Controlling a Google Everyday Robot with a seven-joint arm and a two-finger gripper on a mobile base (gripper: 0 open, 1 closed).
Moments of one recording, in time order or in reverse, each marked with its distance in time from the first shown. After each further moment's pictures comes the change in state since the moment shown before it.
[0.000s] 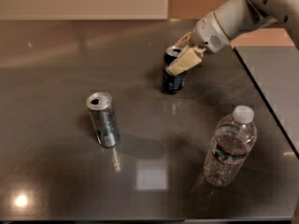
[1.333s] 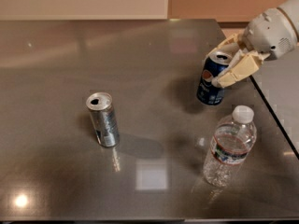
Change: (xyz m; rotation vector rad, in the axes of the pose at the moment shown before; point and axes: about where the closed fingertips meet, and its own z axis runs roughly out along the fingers) arm 0.032 0.086 -0.100 -0.107 -0.062 -0.109
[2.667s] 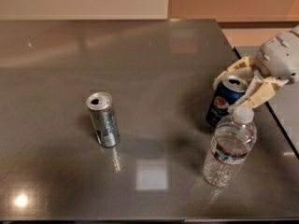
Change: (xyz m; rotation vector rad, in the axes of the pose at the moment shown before) arm 0.028 0.061 0.000 -0.110 -0.023 -0.100
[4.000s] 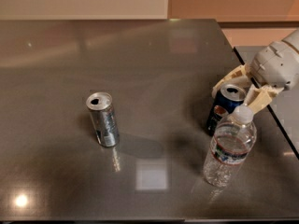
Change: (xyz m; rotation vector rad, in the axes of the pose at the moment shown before) arm 0.020 0.003 0.012 -0.040 0.039 -0.059
